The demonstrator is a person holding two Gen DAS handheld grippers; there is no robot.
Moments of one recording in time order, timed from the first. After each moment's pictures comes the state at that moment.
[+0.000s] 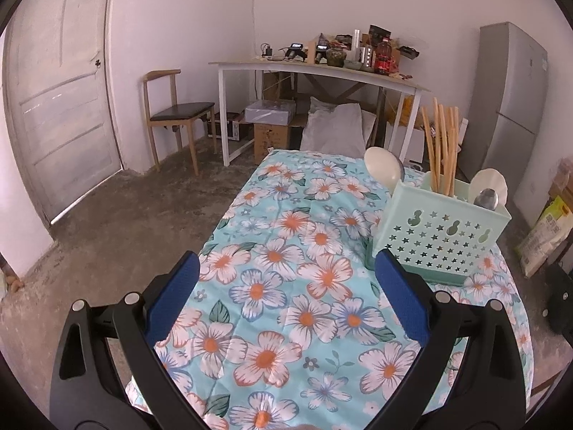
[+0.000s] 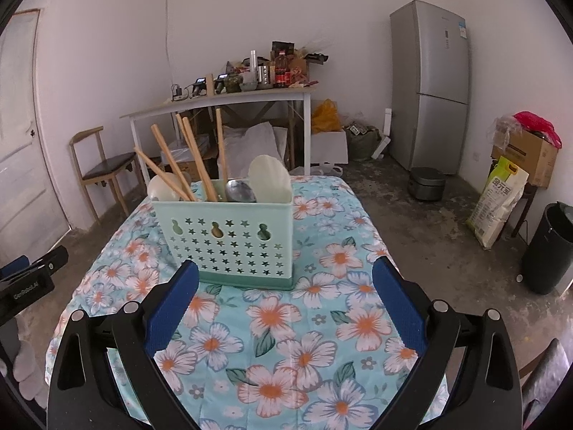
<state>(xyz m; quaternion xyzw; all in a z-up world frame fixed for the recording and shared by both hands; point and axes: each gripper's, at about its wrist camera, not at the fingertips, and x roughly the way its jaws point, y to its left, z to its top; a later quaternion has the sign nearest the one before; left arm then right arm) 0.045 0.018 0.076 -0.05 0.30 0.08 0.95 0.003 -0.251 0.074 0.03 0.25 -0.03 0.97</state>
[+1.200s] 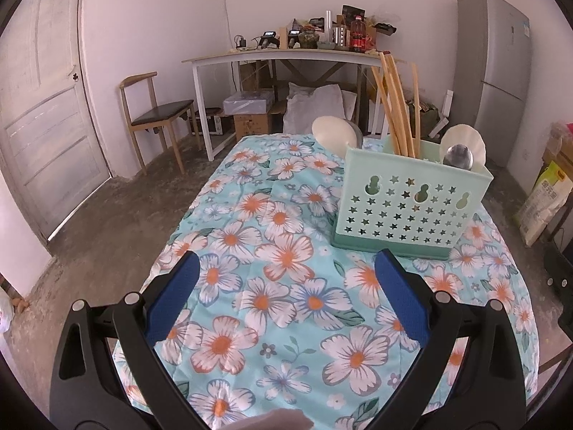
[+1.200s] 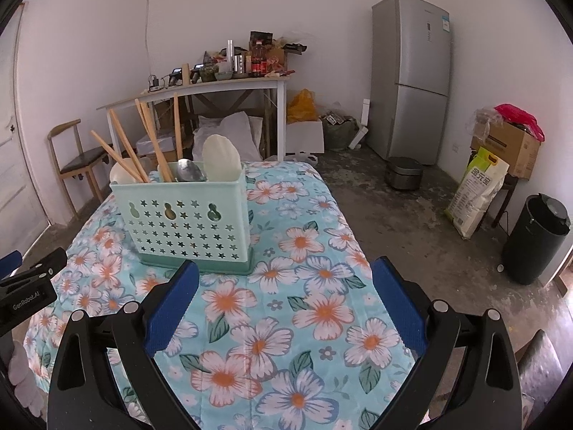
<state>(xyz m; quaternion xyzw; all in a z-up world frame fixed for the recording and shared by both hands) 0.054 -0.038 0.058 -0.01 0.32 0.06 0.94 0.000 -0.282 0.056 0.02 0.27 -0.08 0.96</state>
